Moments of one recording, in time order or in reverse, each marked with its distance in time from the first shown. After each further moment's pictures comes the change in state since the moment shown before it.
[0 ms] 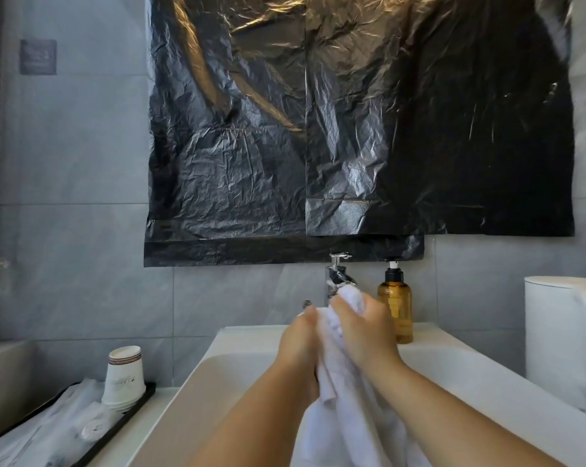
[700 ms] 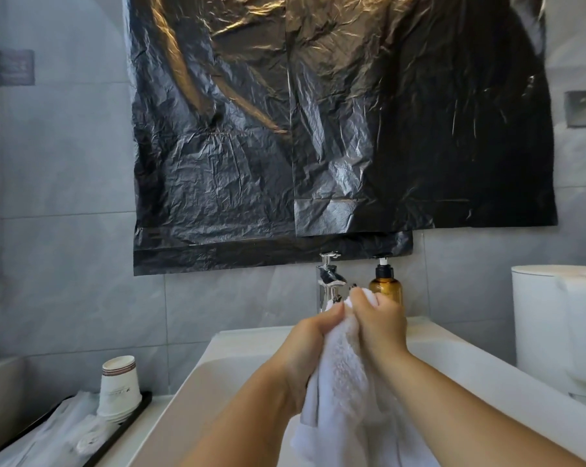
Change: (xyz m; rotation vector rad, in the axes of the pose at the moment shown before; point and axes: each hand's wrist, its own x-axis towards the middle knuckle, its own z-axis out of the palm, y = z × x) left_hand -0.027 0.011 0.006 0.113 -0.339 -0.064; right_hand 0.021 0.015 -0.013 0.019 0.172 0.167
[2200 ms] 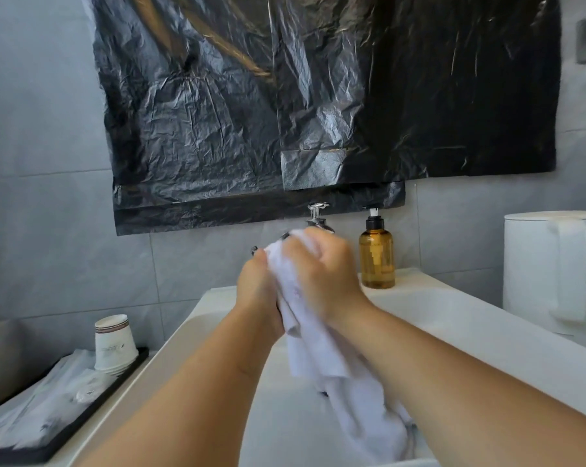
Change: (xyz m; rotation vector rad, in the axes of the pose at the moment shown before) left_hand 0.006 0.005 -0.012 -0.105 0.459 0.220; right_hand -0.046 -0.030 0.013 0.169 -0.273 -0.342
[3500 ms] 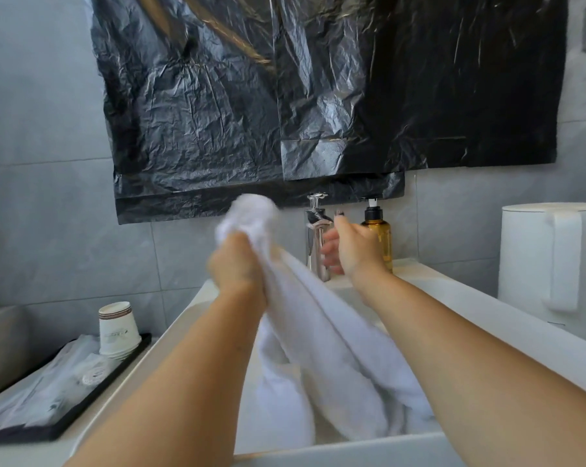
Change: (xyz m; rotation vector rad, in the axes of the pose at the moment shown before) left_hand 0.025 0.012 -0.014 0.055 0.341 0.182; right_hand 0.034 0.027 -0.029 0.068 0.046 0.493
